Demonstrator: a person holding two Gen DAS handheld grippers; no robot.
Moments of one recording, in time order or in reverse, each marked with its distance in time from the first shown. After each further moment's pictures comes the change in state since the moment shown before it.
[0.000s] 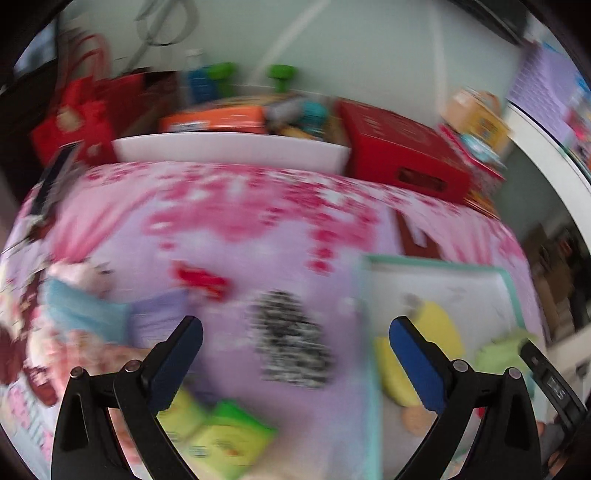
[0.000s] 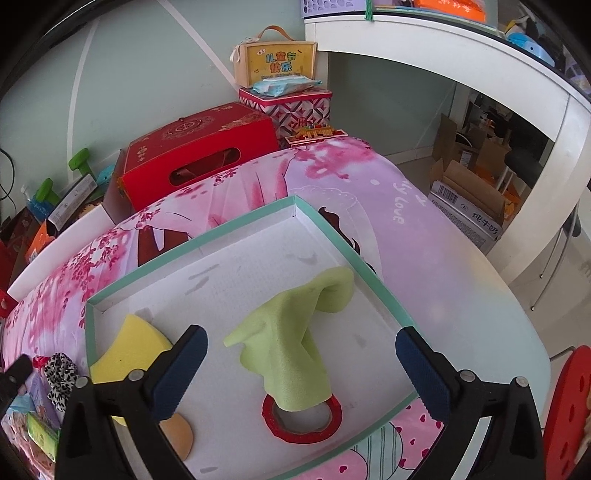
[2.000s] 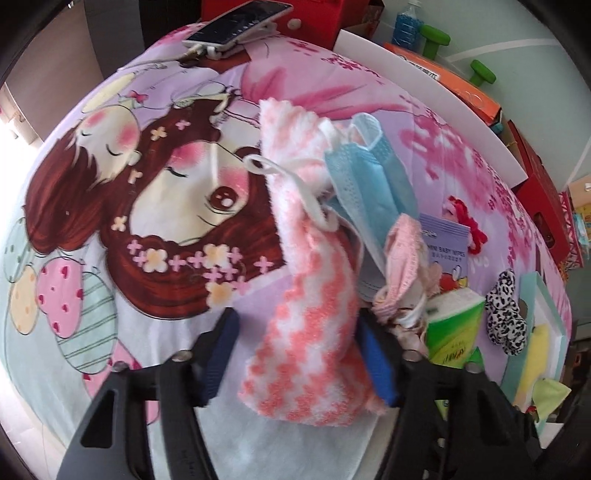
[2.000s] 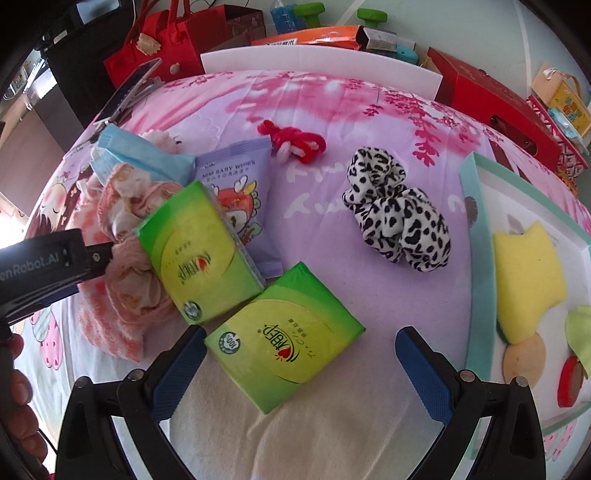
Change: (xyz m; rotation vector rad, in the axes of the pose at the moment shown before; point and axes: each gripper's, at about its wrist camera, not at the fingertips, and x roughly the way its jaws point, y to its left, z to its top) left arm 0.010 0.194 -0.063 -0.426 0.238 0.135; right arm -0.015 0.255 -0.165 -0.707 0.239 0.391
